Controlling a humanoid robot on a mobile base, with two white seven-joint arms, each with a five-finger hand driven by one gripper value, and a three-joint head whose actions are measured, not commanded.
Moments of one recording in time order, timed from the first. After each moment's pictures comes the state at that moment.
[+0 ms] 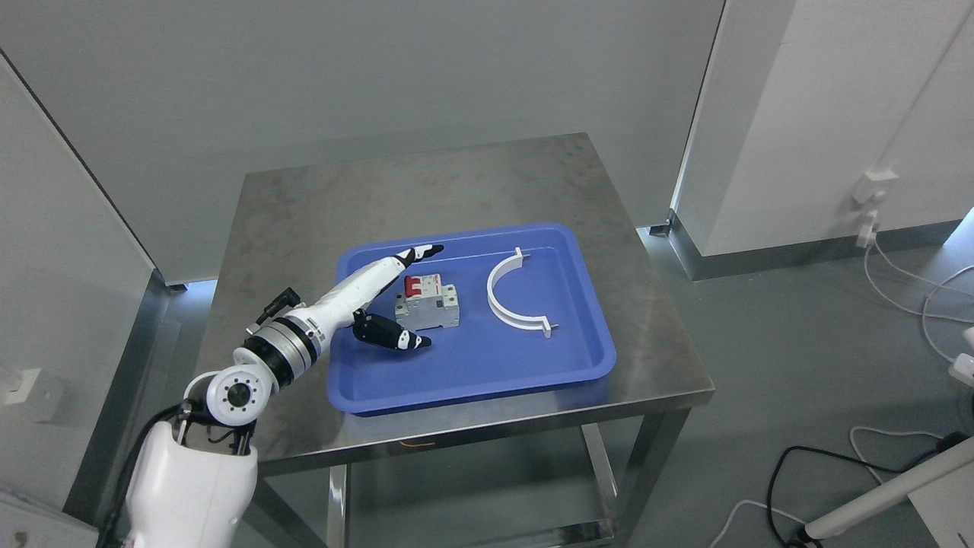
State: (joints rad) left arm -0.64 0.15 -0.13 -1.45 -0.55 -0.04 -0.67; right arm 0.09 0.00 0.00 -0.25 0.07 0.02 -0.14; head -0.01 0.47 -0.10
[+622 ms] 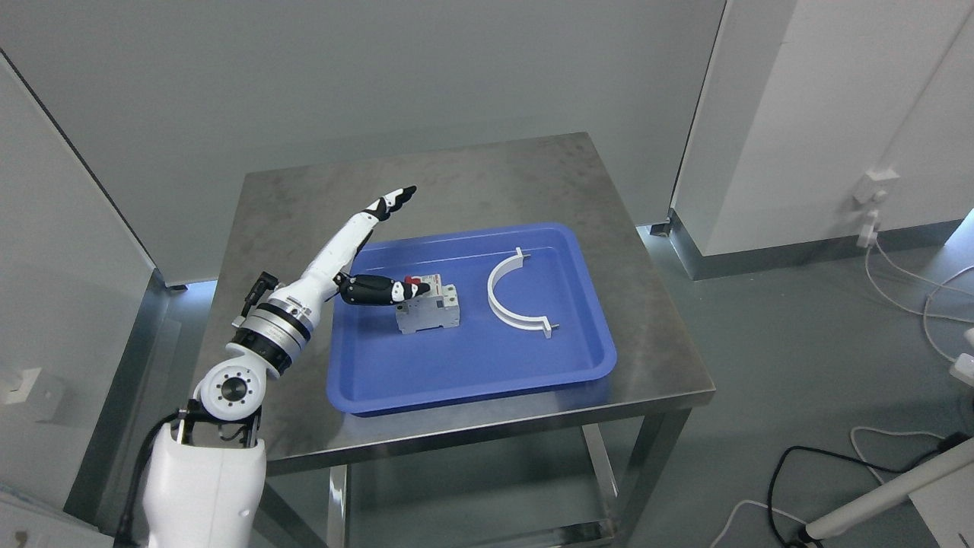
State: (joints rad) left arm -0.63 0.06 -0.01 -1.44 -0.43 -0.06 -0.46; right arm 0.09 0.00 0.00 -0.25 0.07 0.02 -0.14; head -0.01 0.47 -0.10
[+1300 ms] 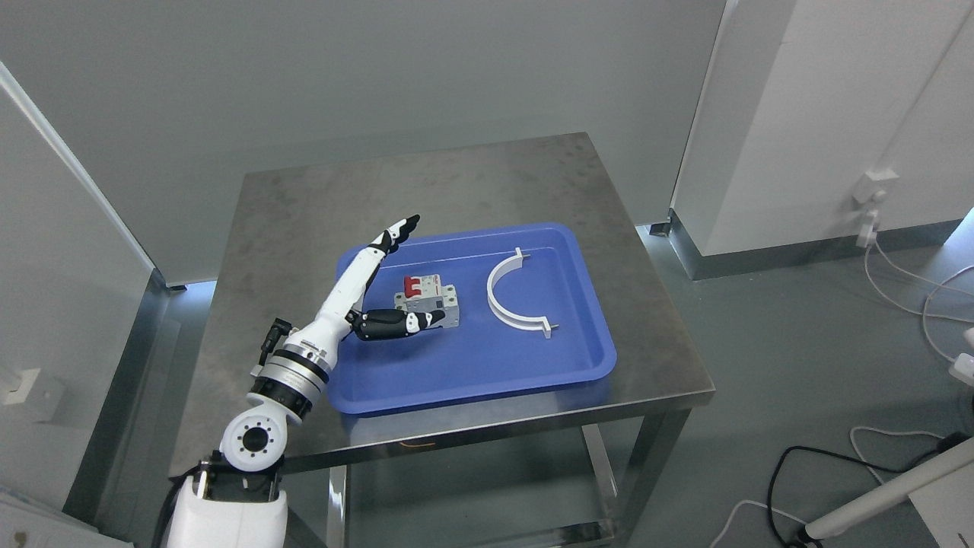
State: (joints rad) left arm -0.49 0.02 -0.04 -1.55 -0.40 0.00 -0.42; right arm 0.09 0.00 0.00 -0.25 0.07 0.02 -0.14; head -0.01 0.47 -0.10
